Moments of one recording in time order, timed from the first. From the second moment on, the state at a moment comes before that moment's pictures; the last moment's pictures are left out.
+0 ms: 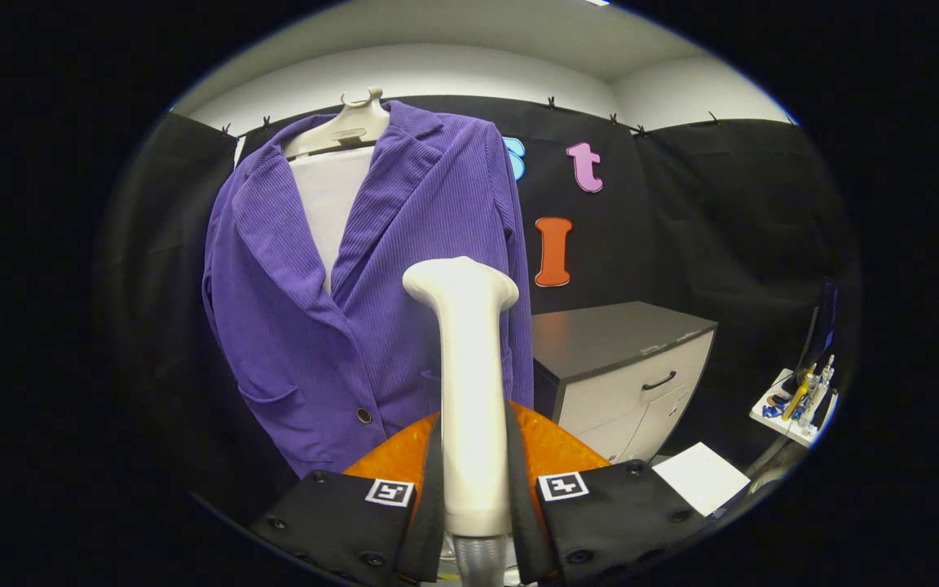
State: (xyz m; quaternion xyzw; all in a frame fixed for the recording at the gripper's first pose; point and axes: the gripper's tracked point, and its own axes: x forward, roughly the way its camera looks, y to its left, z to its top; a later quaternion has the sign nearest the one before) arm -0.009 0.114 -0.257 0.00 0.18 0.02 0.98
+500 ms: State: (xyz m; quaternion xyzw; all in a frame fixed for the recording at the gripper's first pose) arm -0.032 0.100 -0.319 0.00 0.23 0.01 0.97
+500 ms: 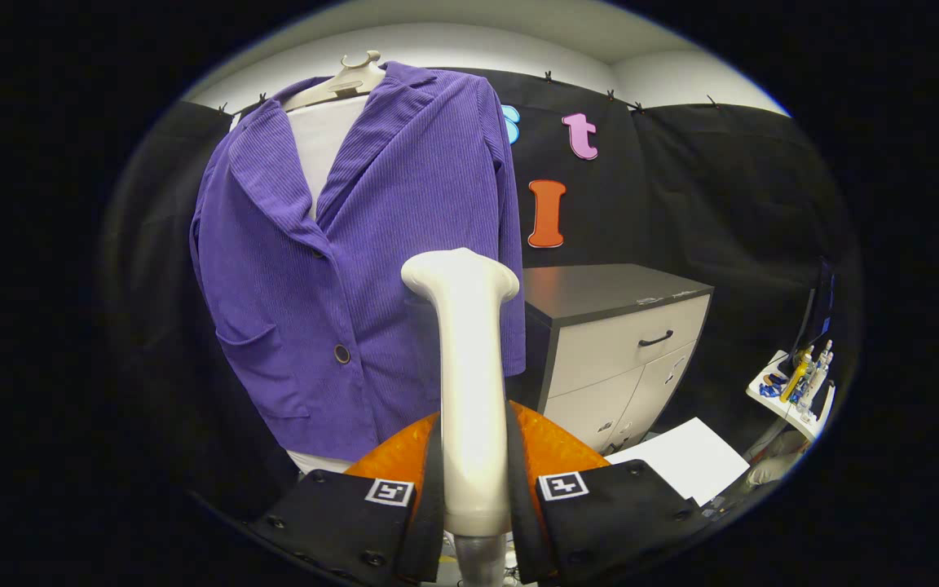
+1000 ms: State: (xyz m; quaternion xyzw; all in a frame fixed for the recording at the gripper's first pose) arm -0.054 0.097 -0.373 -0.01 0.28 0.00 0.96
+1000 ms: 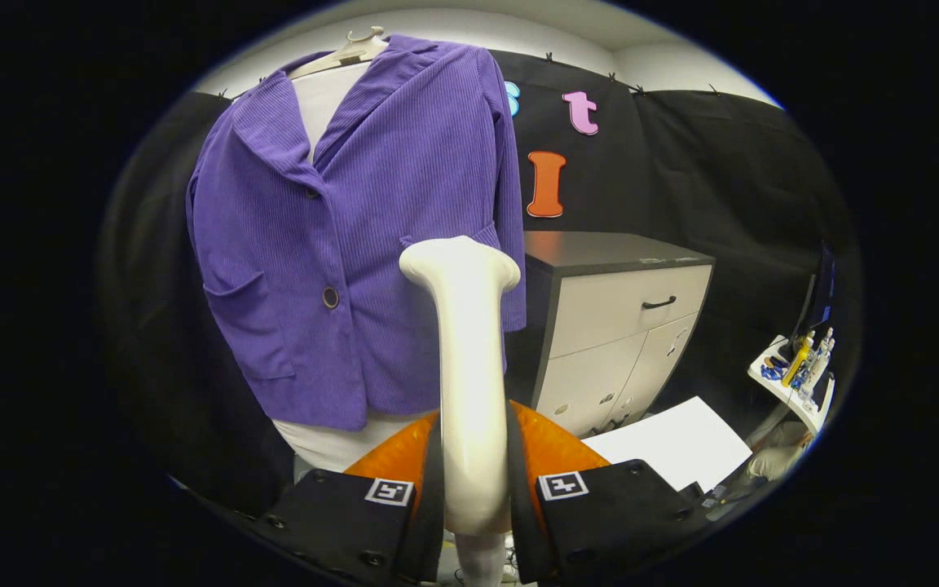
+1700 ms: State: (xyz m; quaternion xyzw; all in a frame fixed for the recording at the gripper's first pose) arm -0.093 0.101 -0.448 -0.02 0.35 0.00 0.94
